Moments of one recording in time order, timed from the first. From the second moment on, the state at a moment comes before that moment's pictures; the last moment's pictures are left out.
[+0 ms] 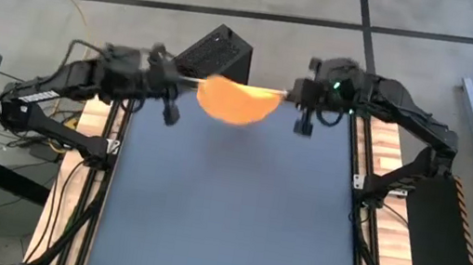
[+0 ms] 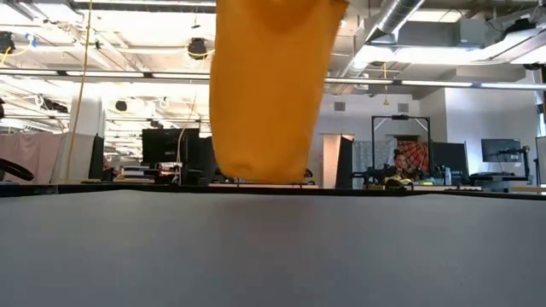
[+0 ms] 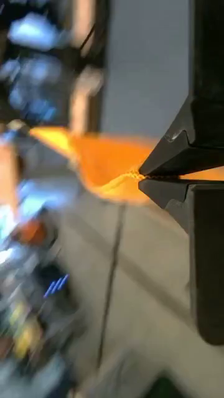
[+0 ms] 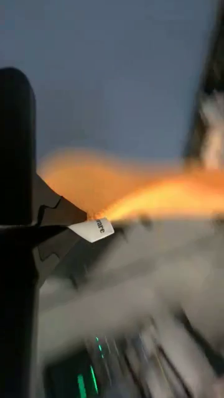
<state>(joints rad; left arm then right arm) 0.17 1.14 1.50 -0.68 -0.30 0.10 -0.21 1.41 1.85 -1.04 0.16 -0.36</state>
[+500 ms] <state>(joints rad) -0.35 1.15 0.66 -0.33 -0.33 -0.61 0.36 1.49 0.88 -0.06 0.03 0.28</state>
